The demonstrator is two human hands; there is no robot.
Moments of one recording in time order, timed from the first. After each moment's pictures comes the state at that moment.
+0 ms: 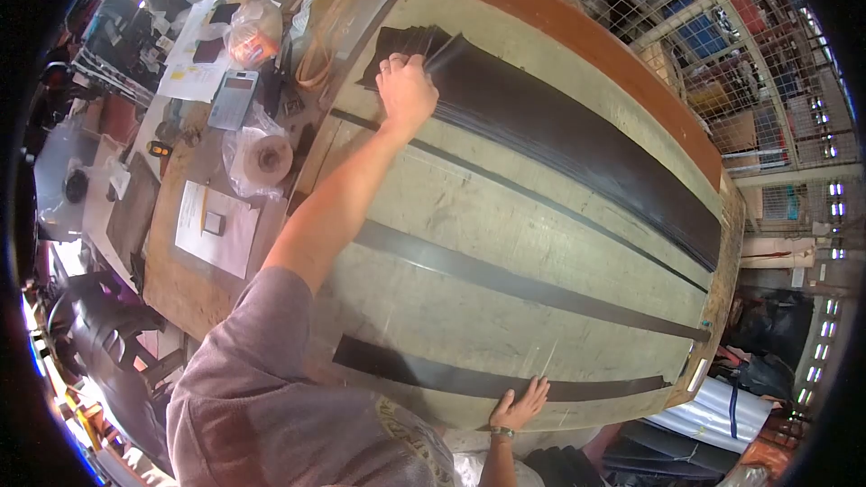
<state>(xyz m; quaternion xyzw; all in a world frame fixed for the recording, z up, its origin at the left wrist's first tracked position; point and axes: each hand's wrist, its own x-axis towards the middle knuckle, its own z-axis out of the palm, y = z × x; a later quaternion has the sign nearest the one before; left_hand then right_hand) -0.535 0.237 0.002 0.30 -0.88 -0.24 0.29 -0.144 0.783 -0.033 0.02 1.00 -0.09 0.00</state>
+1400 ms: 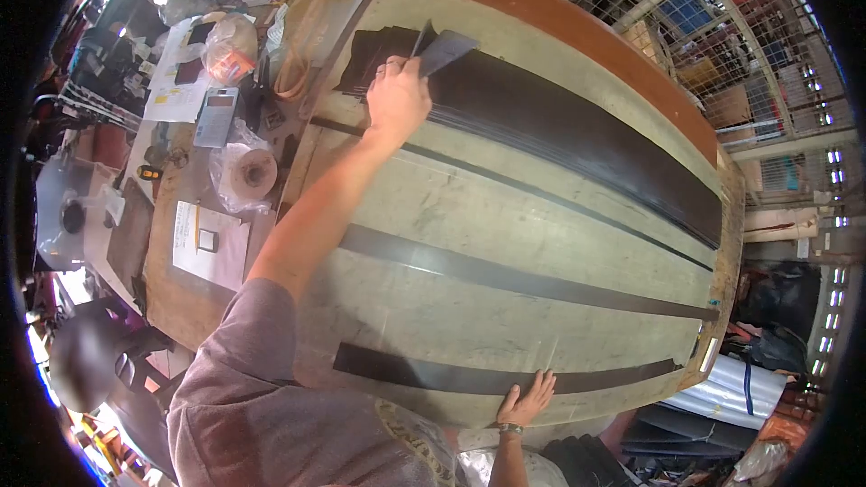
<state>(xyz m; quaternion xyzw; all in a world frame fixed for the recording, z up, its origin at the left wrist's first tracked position) -0.525 0.259 0.020 0.21 -0.92 -0.21 0.27 -0.143 0.786 -0.032 0.00 0.99 -0.10 0.00</state>
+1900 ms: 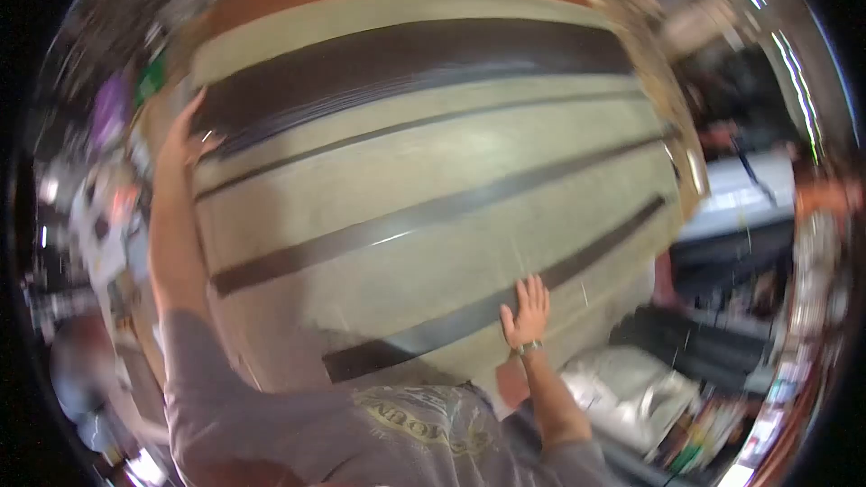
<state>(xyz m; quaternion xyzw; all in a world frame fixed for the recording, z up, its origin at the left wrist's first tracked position) -0.563 0.109 0.028 0.25 -0.51 -0.81 -0.14 -0.144 0.794 -0.033 0.01 0.99 -0.12 -0.04</state>
